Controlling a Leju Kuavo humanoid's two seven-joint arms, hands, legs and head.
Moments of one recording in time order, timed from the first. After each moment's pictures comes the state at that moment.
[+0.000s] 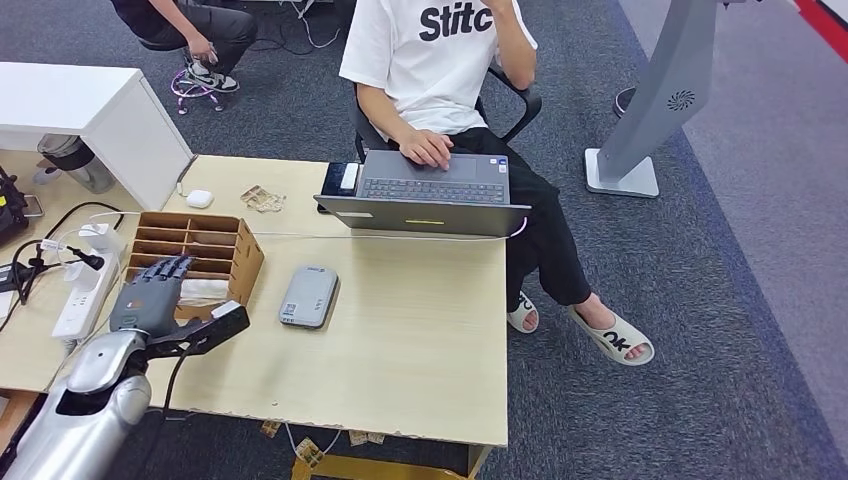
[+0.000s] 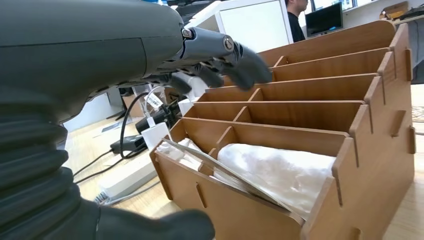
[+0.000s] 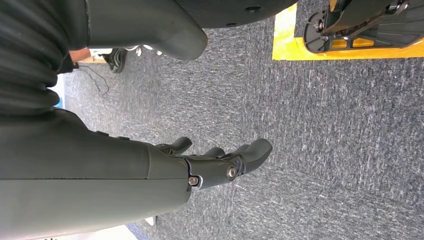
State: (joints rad) left arm -0.16 0.45 -0.04 -1.34 -1.11 0.03 0.09; right arm -0.07 0.22 -0.97 -0.21 1.23 -0.12 0.13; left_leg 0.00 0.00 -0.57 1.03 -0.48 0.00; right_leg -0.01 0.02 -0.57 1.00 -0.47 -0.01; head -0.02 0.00
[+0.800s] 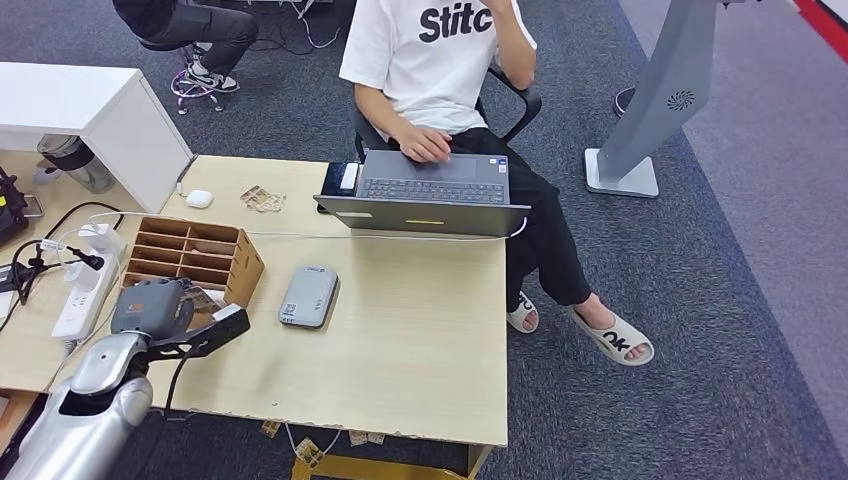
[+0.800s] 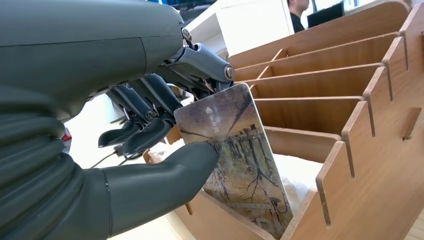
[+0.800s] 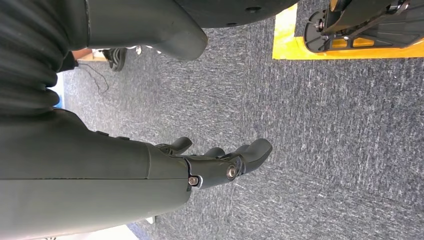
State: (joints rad) left arm -0.17 0.45 -0.05 -1.30 -1.14 0.06 0.12; right arm -0.07 0.22 -0.97 -0.21 1.23 -0.12 0.13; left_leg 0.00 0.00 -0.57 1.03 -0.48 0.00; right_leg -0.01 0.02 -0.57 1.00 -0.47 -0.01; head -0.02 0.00
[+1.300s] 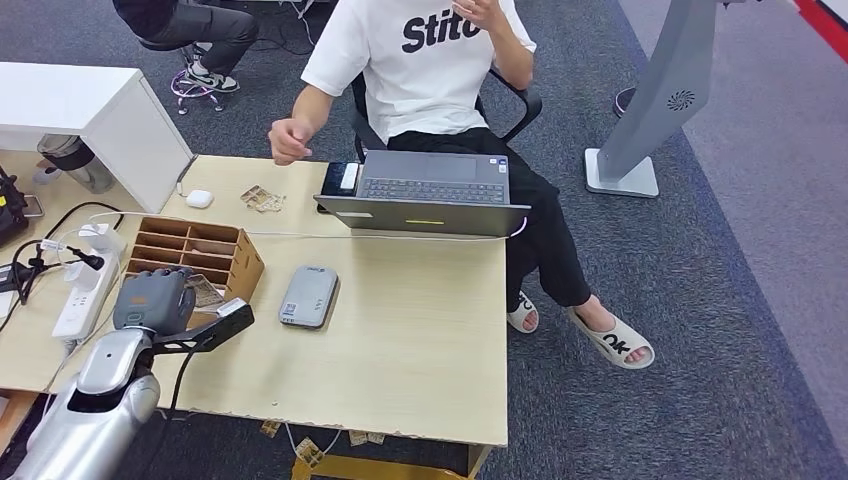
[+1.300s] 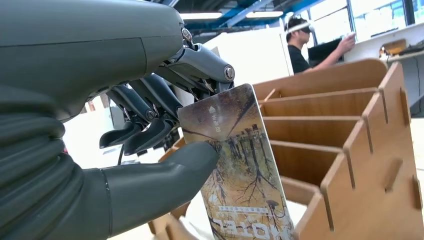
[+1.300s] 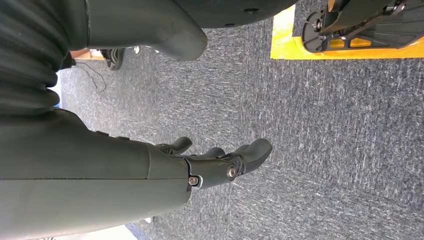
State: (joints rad) left arm -0.19 0.42 -0.05 -1.29 -1.22 0.16 0.13; right arm -0.07 0.22 -0.97 -0.21 1.24 -0.12 0.12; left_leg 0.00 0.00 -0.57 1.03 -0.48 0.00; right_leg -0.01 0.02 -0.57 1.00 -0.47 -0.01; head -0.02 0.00
